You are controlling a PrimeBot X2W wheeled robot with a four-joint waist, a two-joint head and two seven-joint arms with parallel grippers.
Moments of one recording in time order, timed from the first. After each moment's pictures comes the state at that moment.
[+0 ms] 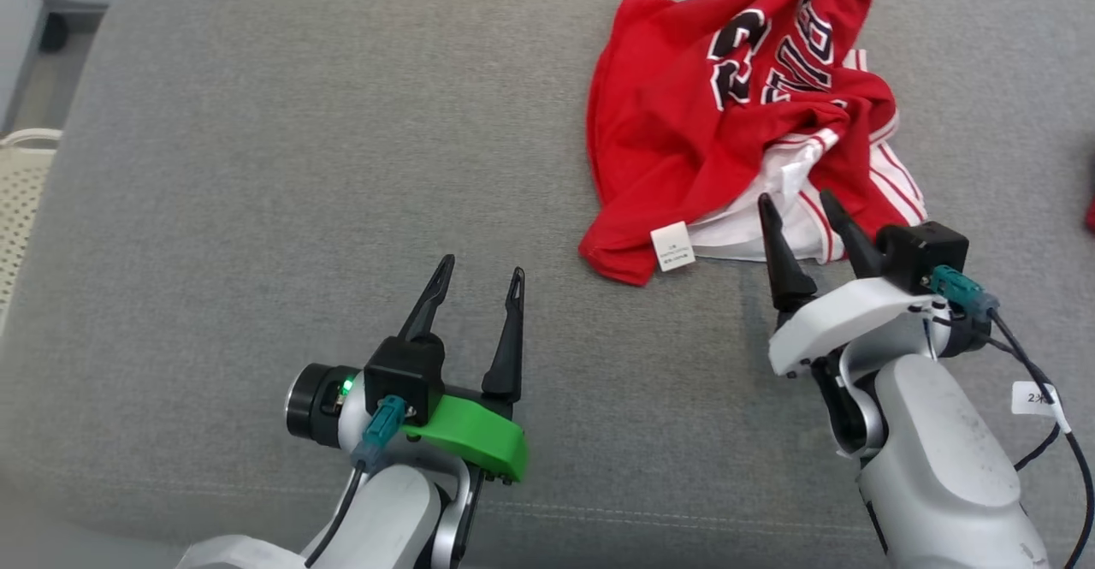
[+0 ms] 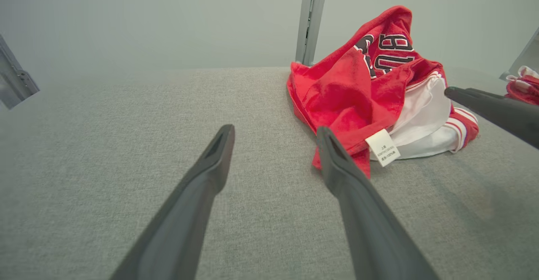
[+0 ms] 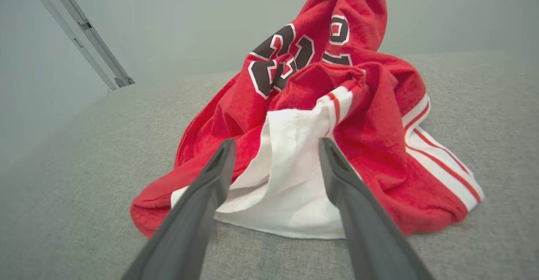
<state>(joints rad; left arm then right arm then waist) -0.38 0.18 -0.71 0.26 -0.48 0.29 -0.26 -0.41 -0.05 0.11 0.40 0.25 0.13 -0.15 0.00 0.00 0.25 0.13</state>
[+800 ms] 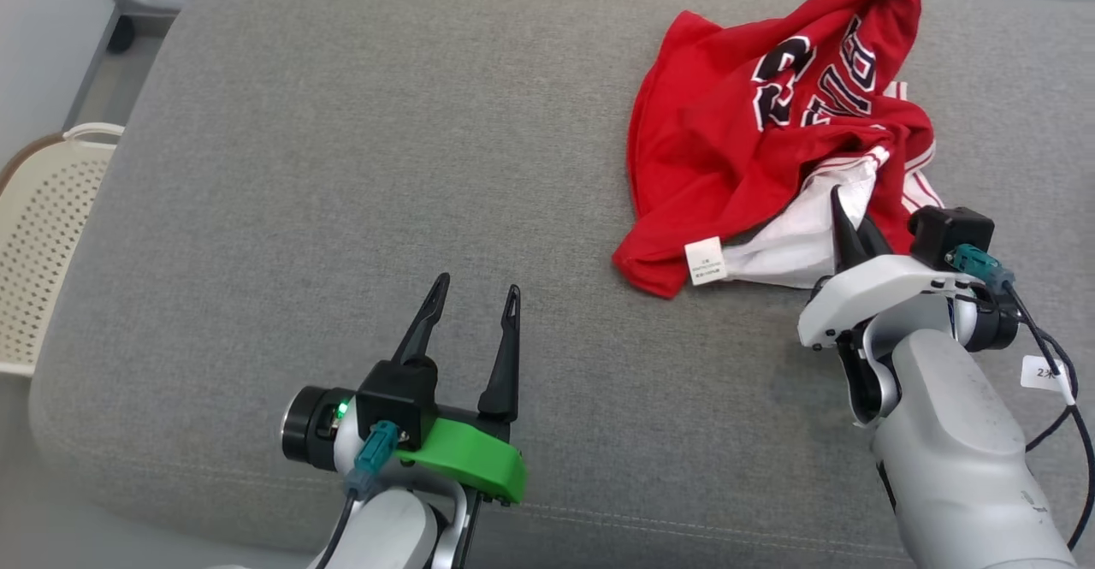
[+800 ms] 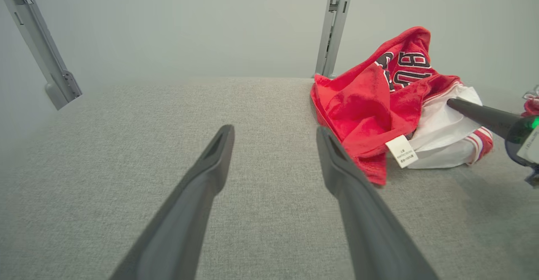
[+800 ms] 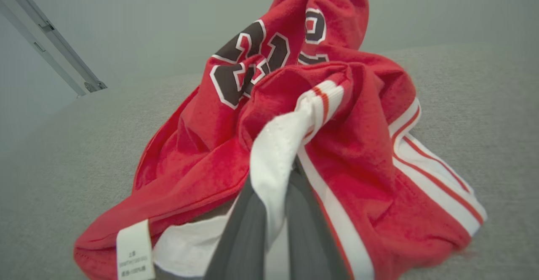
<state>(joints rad) -0.31 0.18 -0.69 0.20 -0.46 0.30 -0.26 -0.59 -0.05 -0.04 0.78 0.20 0.13 -0.26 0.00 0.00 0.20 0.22</state>
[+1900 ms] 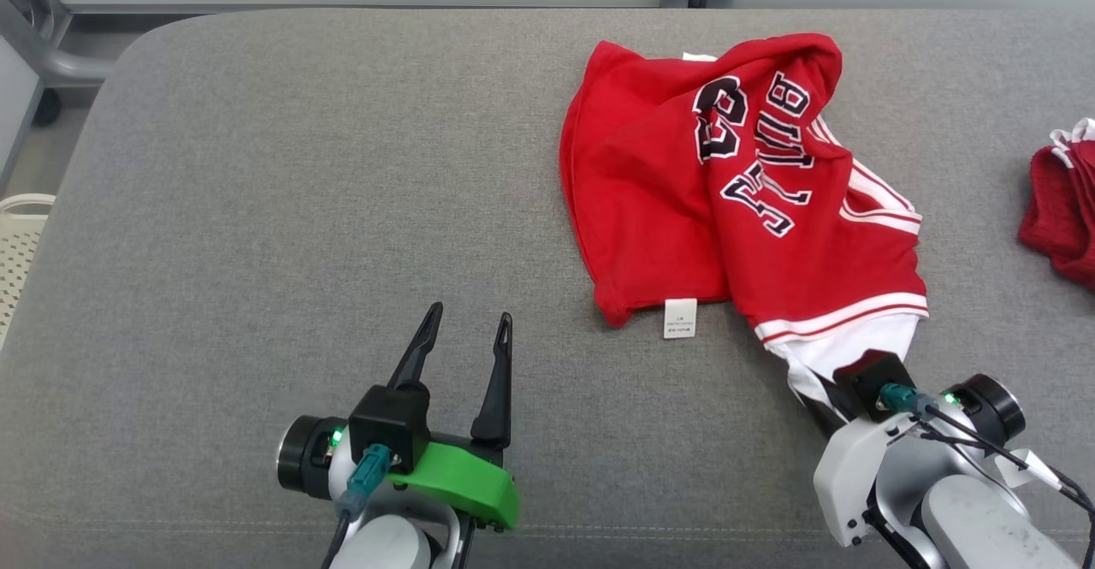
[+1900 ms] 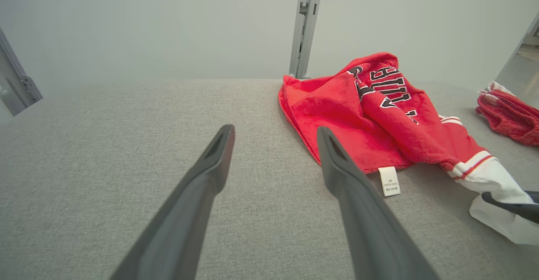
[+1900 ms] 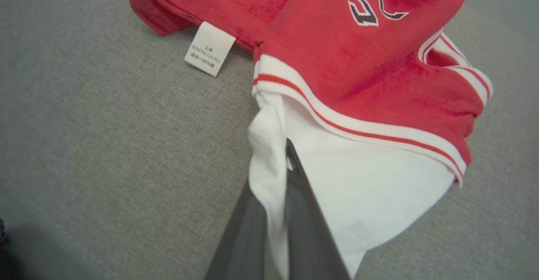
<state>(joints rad) -0.26 0.19 -0.69 0.19 -0.48 0.30 -0.26 -0.20 -0.38 0.41 0.27 0.20 0.13 0.11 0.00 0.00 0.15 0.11</state>
